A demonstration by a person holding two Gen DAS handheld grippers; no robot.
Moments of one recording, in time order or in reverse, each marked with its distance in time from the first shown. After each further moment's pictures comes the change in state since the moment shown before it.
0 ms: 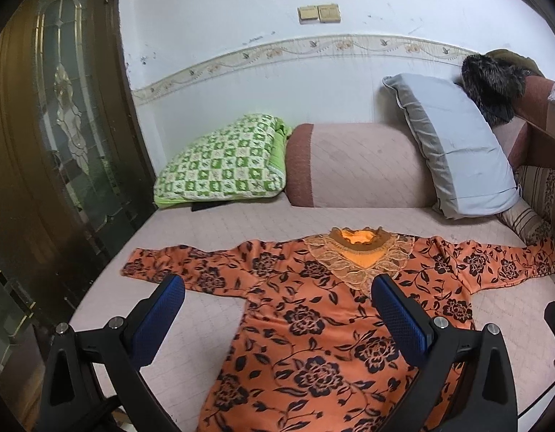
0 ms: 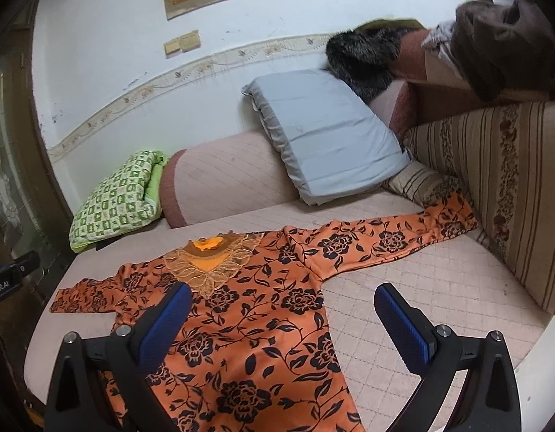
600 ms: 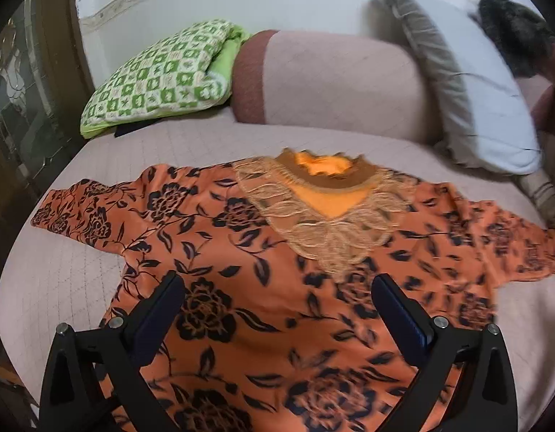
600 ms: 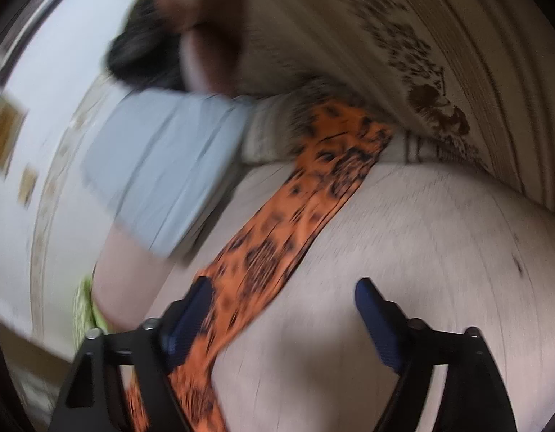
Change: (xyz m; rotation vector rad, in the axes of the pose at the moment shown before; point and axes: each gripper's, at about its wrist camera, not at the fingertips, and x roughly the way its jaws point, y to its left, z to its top) left arm 0.199 -0.089 -0.050 -0.043 0.268 -0.074; right arm 0.170 -0.325 0.015 0.733 0.092 -0.048
